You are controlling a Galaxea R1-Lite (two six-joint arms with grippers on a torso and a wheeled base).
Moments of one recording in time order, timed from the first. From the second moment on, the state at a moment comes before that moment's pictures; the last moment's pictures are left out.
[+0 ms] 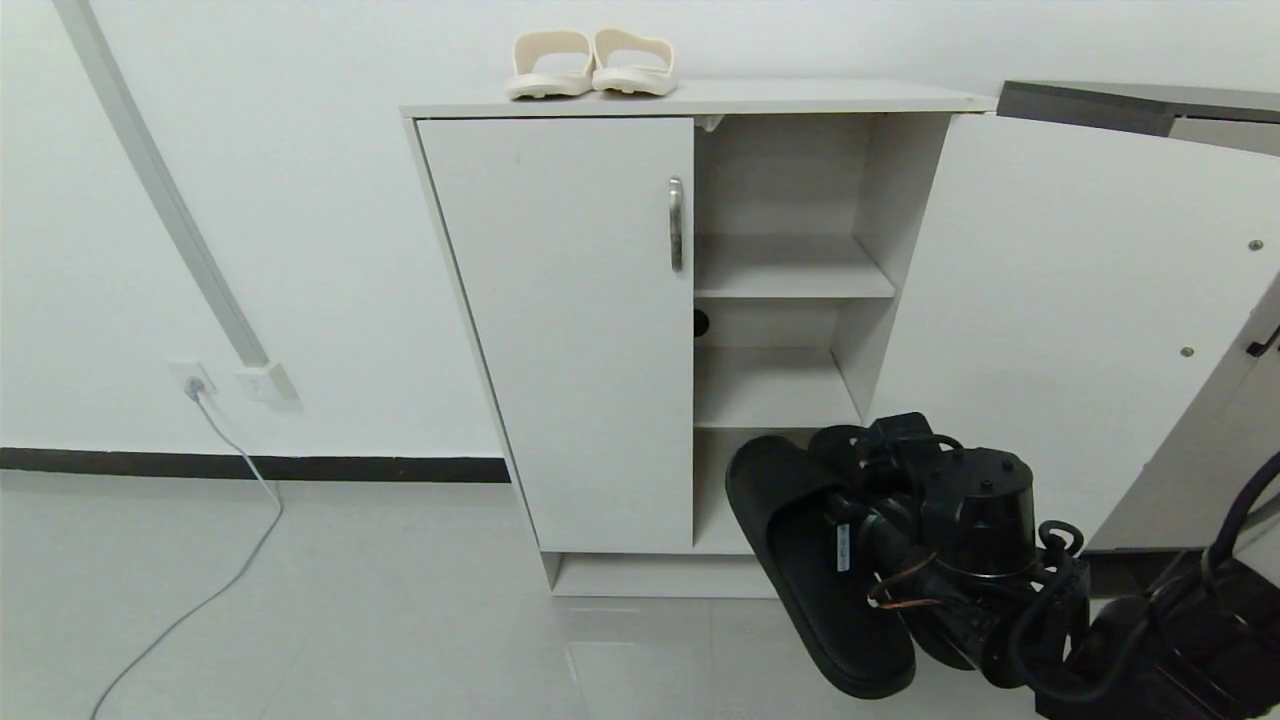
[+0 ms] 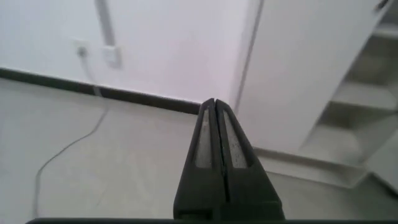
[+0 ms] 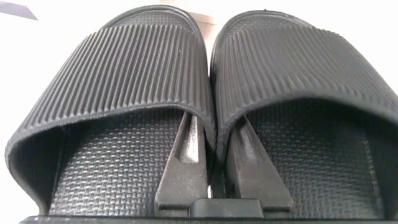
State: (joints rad) left arm -0.05 0.15 -0.23 0.09 0.30 -0.03; right arm 0.70 1.91 -0.60 -1.03 -0.45 0.13
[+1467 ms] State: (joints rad) left arm 0.00 0.00 0.00 0.00 -0.04 0.03; right arm 0.76 2.14 -0.95 -0.90 -0.71 0.23
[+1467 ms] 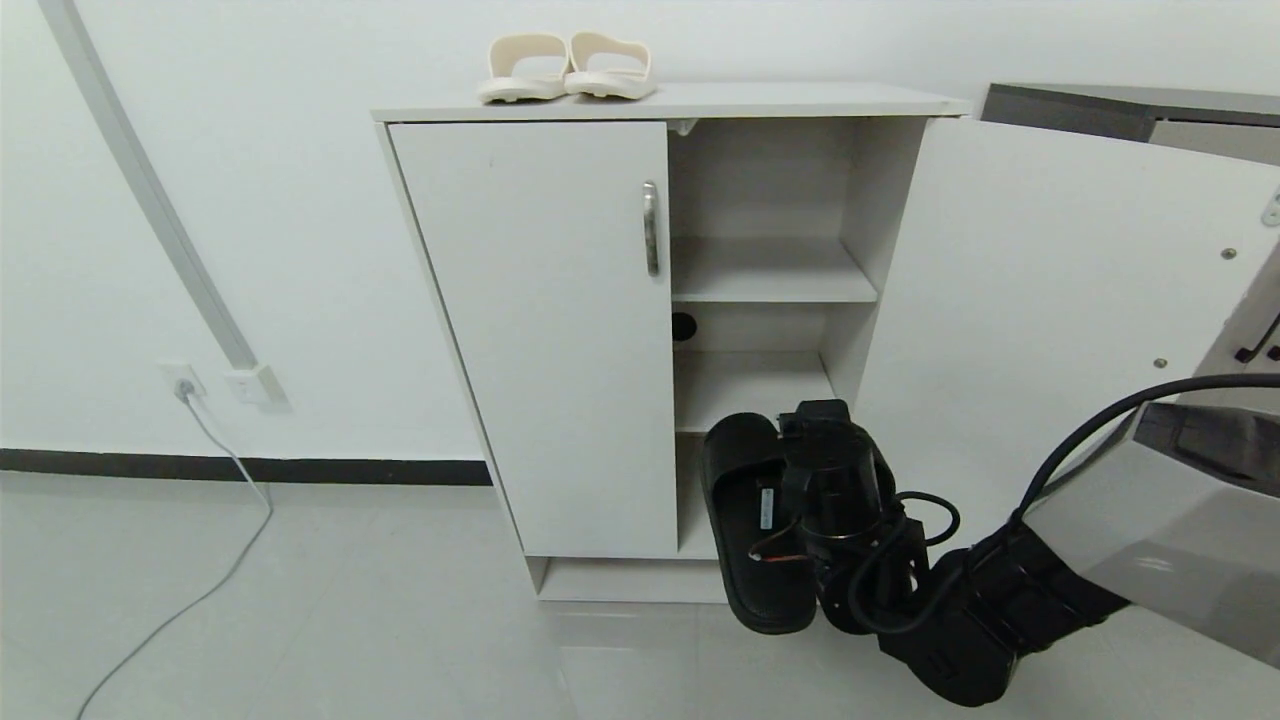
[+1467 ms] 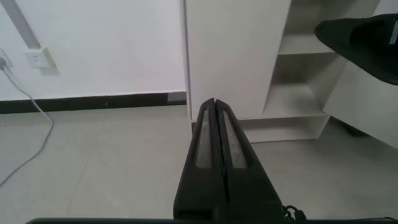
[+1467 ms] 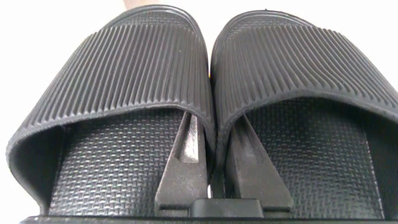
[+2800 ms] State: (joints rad) left arm 0.00 0.00 0.00 0.00 -0.04 0.03; right arm 0.77 2.27 -1.09 -0.91 -0.66 0.22
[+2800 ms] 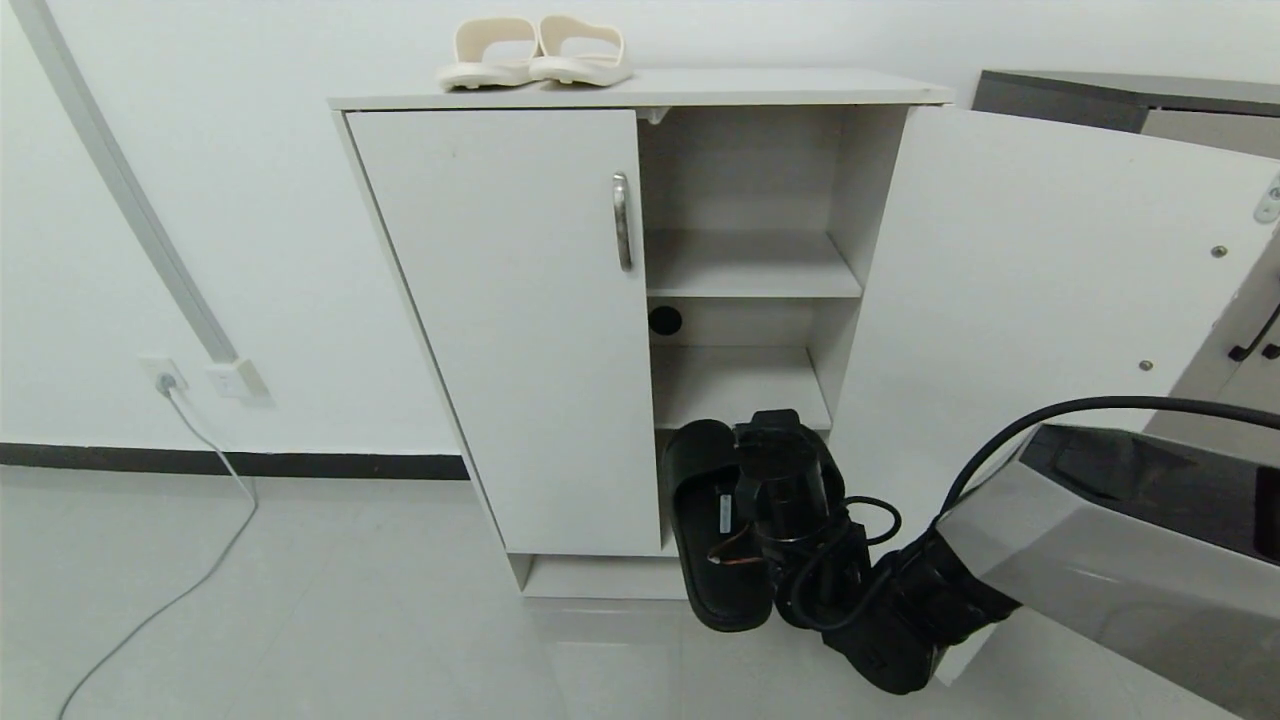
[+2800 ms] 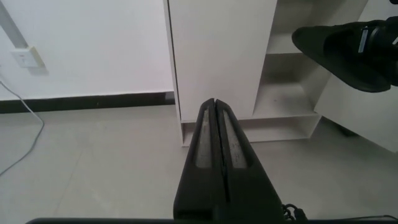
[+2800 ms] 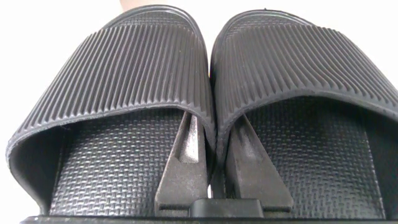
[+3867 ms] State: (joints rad) left arm 0.00 0.00 0.00 0.00 -0.04 0.03; right arm 0.77 2.26 -1.06 -1.13 -0.70 0.11
